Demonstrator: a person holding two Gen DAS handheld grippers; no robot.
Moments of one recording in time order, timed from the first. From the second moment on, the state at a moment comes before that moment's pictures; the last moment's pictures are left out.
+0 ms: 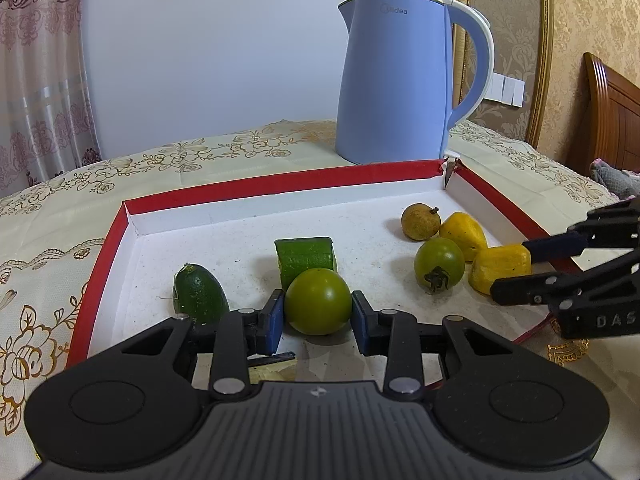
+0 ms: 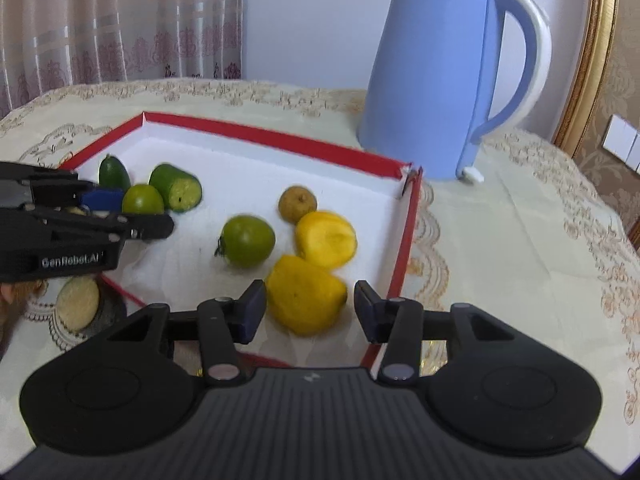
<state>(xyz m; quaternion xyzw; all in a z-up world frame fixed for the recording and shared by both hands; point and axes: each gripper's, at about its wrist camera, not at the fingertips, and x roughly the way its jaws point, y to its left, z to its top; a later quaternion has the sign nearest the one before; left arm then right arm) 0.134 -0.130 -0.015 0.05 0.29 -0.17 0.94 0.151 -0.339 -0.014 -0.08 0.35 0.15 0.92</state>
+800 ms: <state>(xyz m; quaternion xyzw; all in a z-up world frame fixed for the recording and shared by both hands) 0.134 -0.130 -0.015 0.05 0.29 -0.17 0.94 0.154 -0.321 -0.004 -0.10 0.35 0.18 0.91</state>
